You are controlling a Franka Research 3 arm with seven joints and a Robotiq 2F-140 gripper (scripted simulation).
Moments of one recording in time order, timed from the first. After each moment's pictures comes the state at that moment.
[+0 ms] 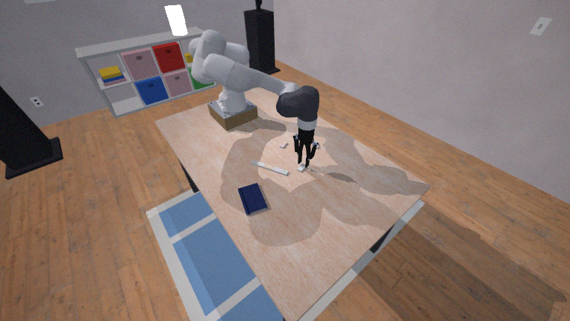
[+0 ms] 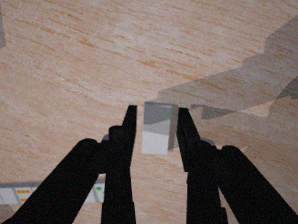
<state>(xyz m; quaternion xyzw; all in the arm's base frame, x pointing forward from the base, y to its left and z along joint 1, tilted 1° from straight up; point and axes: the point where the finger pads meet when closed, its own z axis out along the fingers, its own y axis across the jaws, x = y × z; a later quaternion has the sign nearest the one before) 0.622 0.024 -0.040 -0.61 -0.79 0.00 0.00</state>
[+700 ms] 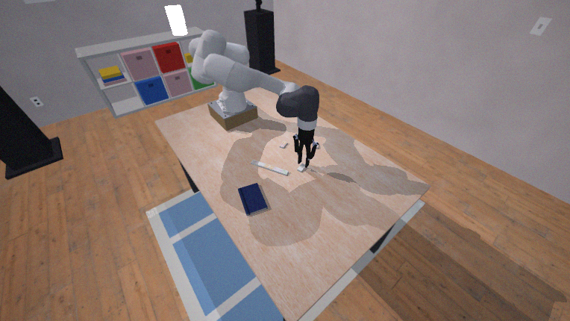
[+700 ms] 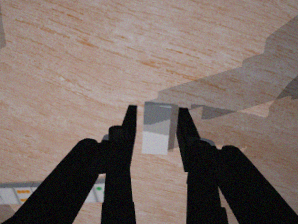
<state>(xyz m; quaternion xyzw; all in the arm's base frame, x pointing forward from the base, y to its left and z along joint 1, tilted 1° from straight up) 0.622 0.024 -0.040 -0.61 -0.79 0.00 0.00</state>
